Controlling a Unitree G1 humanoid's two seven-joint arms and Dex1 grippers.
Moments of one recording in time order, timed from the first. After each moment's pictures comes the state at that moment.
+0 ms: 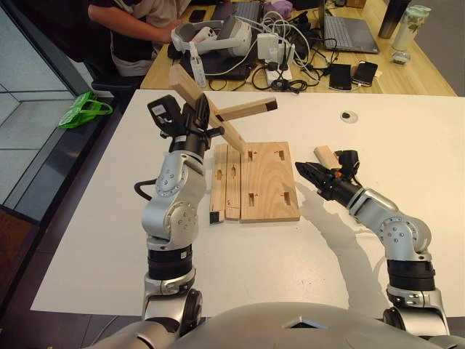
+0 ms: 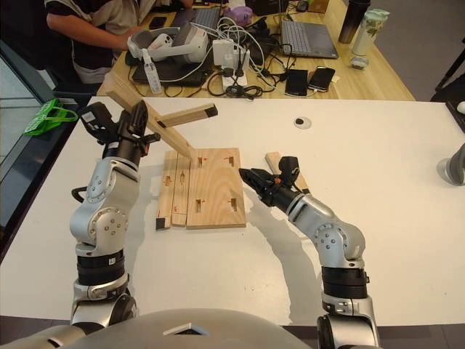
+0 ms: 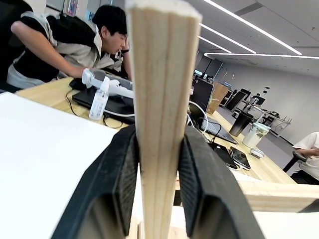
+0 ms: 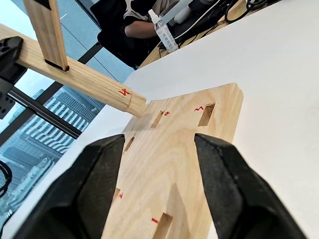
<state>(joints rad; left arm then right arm) -0.25 0.06 0.07 -0.34 -0.51 0.46 0.22 -0.12 -0.28 -0.04 -0.16 0.79 0.77 0.36</state>
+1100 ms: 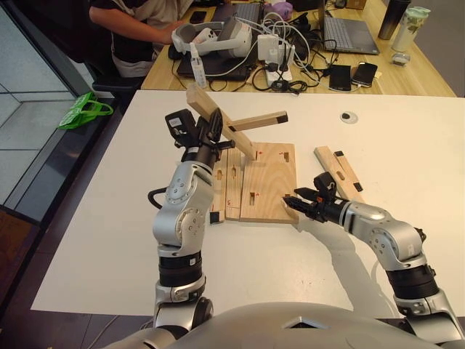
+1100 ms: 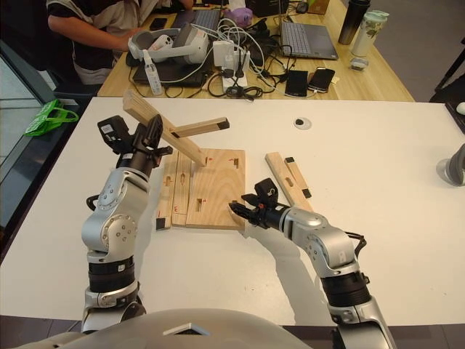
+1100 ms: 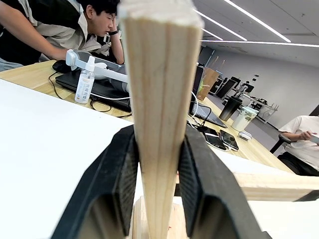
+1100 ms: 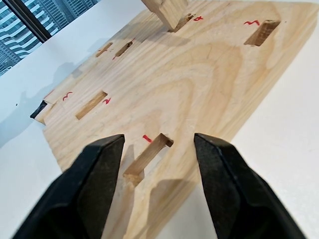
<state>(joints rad) -0.20 -0.01 0.05 -0.34 -0.39 0.49 0.08 -0.08 -0.39 0.19 -0.20 0.48 0.77 0.51</state>
